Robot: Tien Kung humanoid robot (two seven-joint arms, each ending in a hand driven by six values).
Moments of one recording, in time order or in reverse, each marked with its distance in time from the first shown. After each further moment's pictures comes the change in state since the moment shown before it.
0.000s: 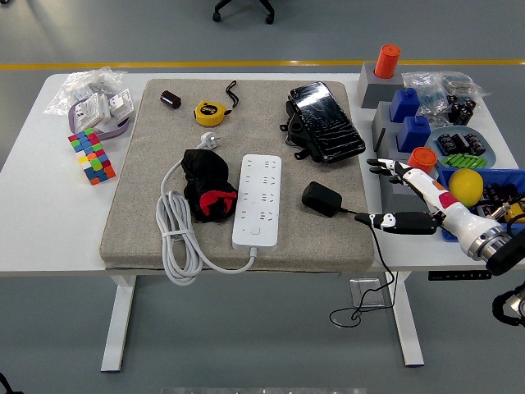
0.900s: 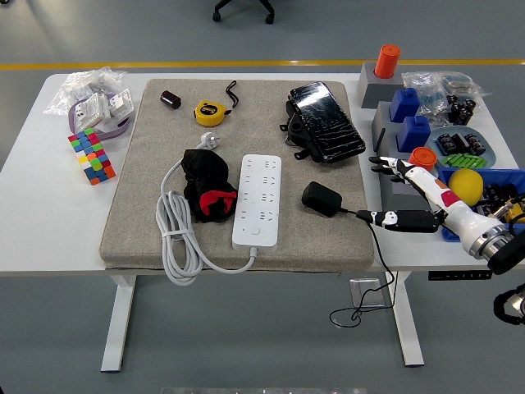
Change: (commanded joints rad) left arm 0.013 0.009 -0.005 0.005 0.012 0.000 0.009; right arm 0.007 -0.002 0.005 0.003 0.001 0.000 -0.002
